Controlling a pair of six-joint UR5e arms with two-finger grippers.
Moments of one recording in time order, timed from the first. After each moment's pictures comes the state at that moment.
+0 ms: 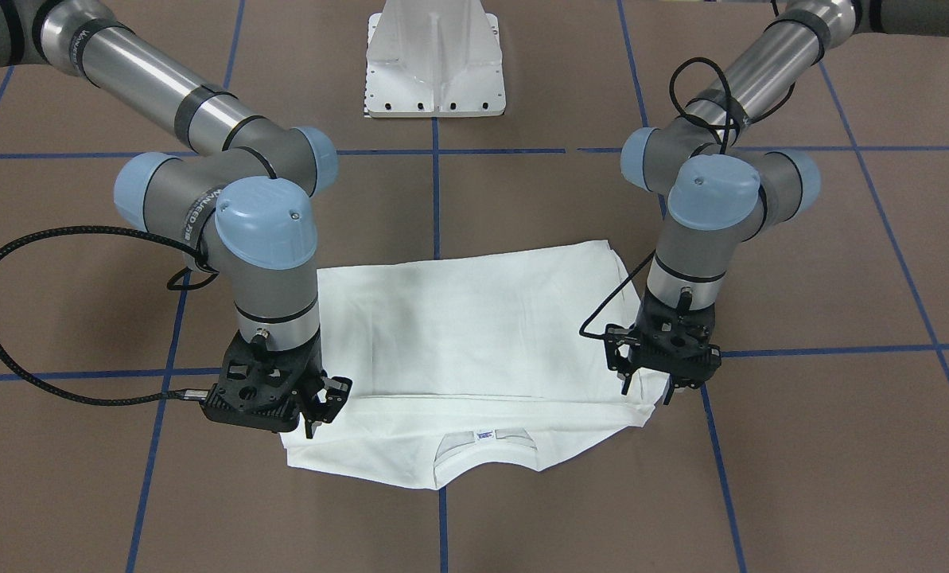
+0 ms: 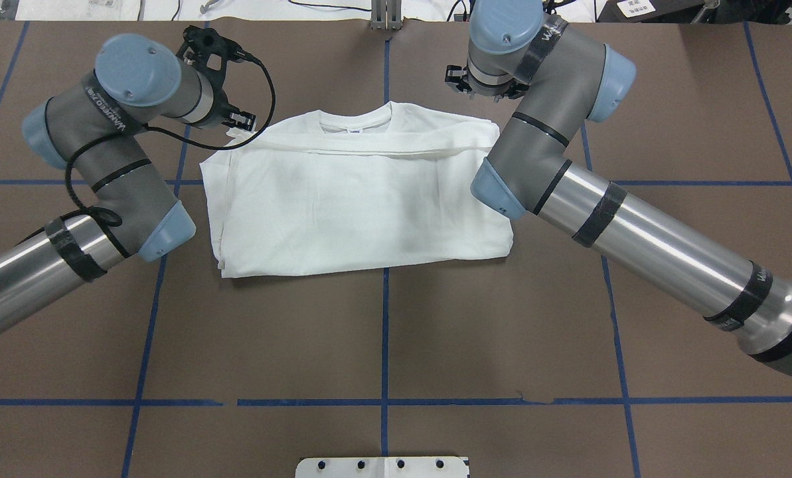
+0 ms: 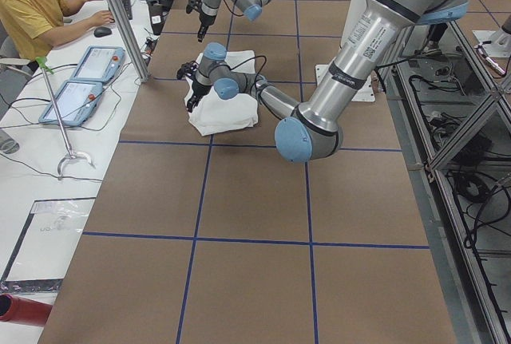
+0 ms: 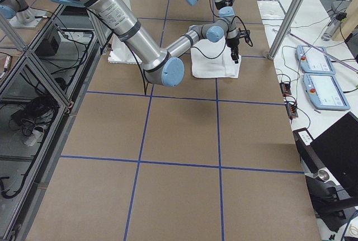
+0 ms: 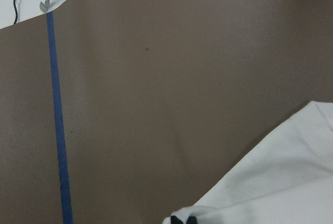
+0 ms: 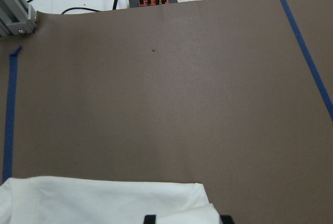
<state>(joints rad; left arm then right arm) -0.82 -2.14 -1.45 -2.03 -1.76 -0.67 0.80 -0.72 1.28 -1.40 1.71 1.16</state>
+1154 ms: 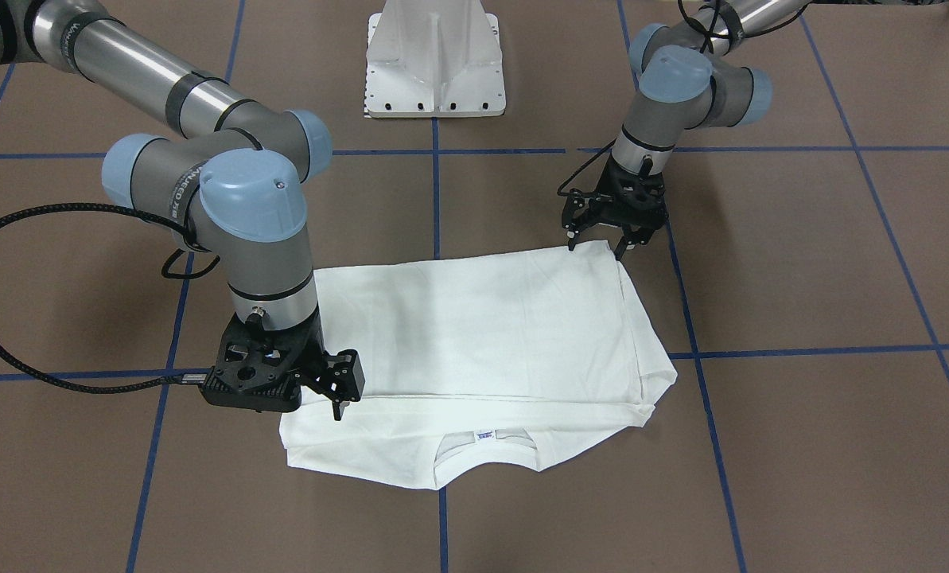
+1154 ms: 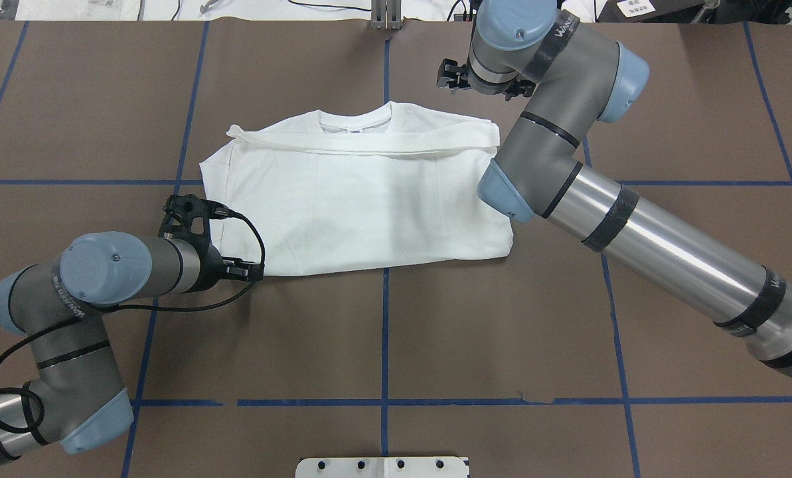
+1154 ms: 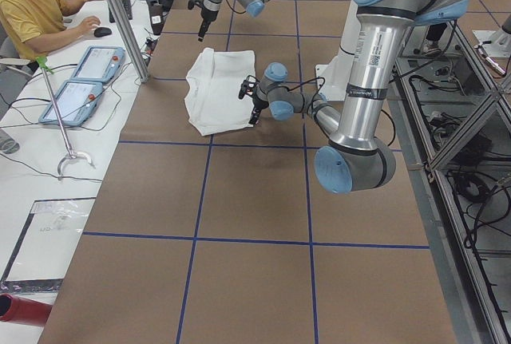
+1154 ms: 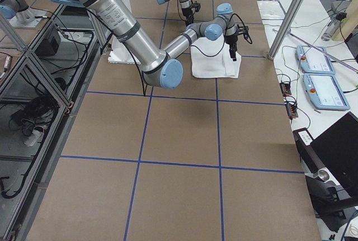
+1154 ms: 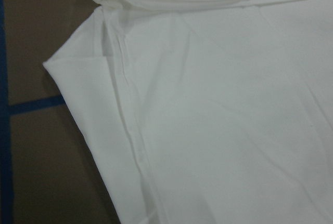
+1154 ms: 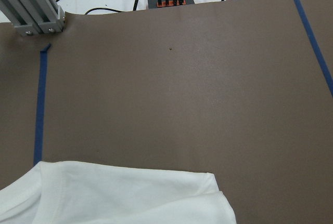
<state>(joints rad) -0.48 -1.81 -1.77 -2.14 -1.65 -1.09 0.80 -0.75 1.35 -1.40 1.73 1.15</state>
